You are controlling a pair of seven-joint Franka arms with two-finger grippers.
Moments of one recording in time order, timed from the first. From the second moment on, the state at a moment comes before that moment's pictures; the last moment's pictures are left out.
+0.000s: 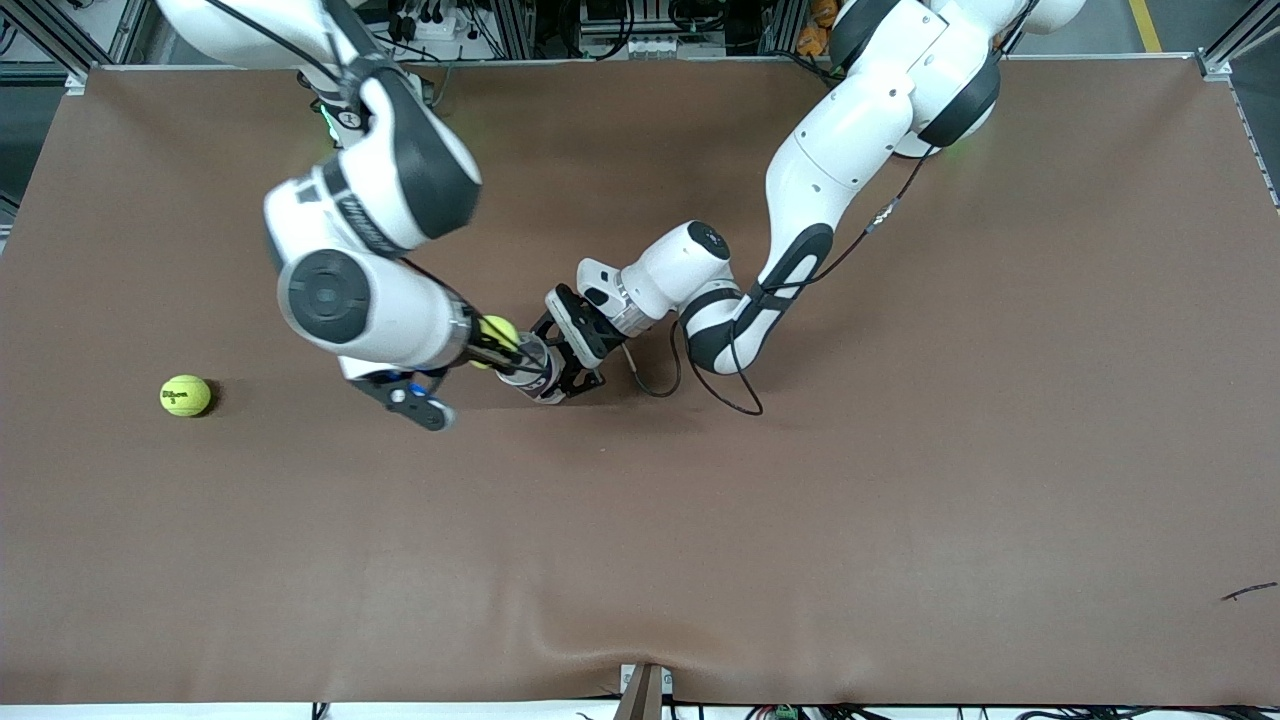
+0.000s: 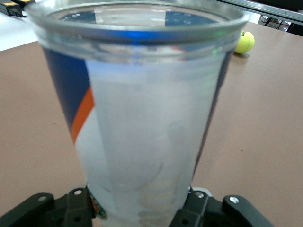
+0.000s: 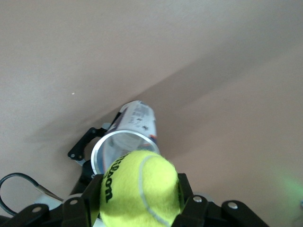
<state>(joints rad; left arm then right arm) -0.58 1.07 -0.28 -1.42 0.74 3.43 -0.45 0.41 0.52 0.08 -1.32 0.15 1.65 0.98</state>
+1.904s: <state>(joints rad) -0.57 1.07 -0.27 -1.43 0.74 3.44 -0.45 -0.22 0.59 0.04 -1.31 -0.03 1.62 -0.04</state>
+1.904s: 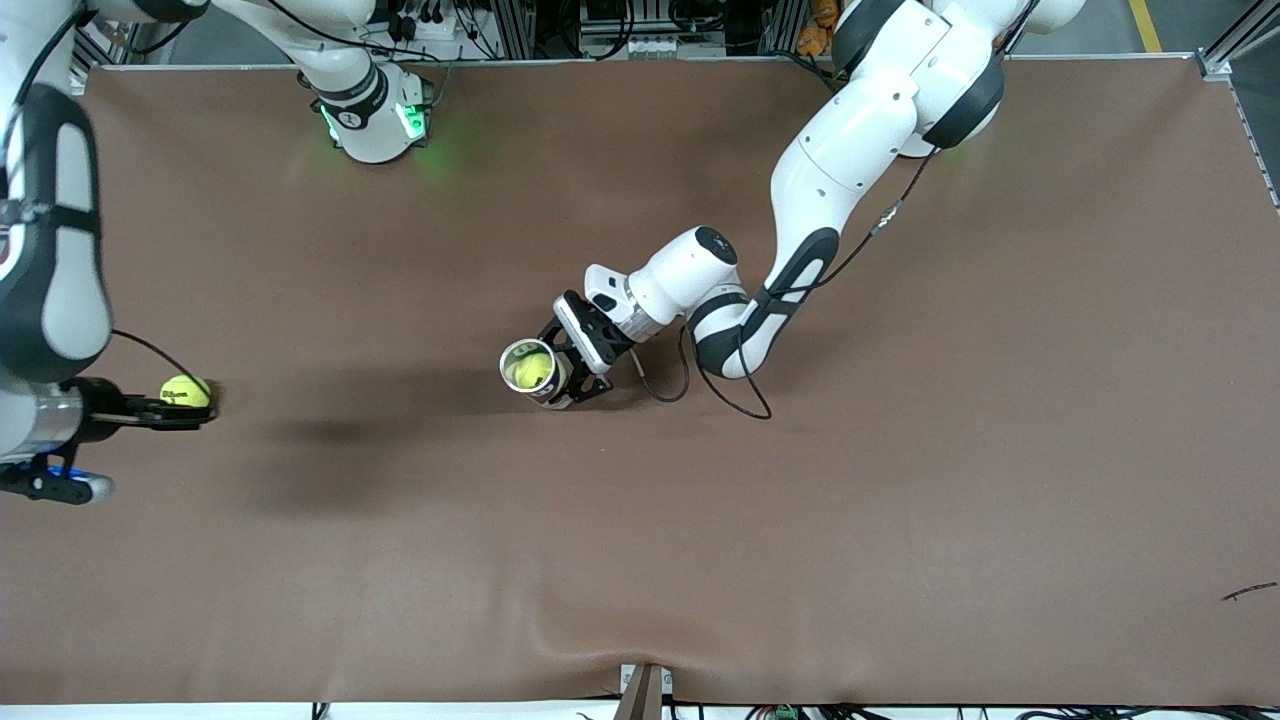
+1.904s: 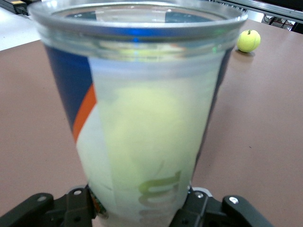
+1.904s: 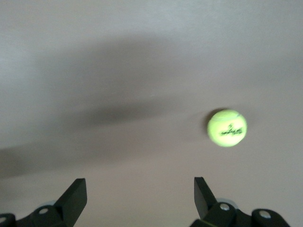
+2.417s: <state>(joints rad) -0.56 1.07 -0.27 -1.43 0.74 3.44 -0.45 -0.34 0.66 0.04 -1.47 -0.03 1.86 -0.51</state>
